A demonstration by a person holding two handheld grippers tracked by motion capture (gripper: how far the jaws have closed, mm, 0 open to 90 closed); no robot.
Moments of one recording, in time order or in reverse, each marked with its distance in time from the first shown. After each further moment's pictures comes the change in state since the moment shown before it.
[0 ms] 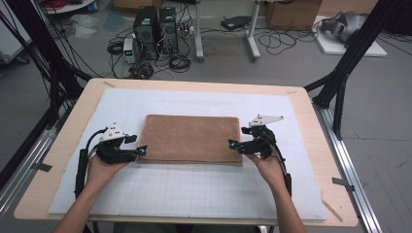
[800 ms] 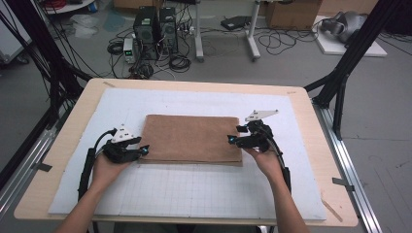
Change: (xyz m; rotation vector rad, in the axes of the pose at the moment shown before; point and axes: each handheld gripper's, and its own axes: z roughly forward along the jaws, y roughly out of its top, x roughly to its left) left arm 0.001 -0.005 0.020 0.063 0.070 0.081; right arm -0.010 0.011 0.013 0.050 0.023 -0.031
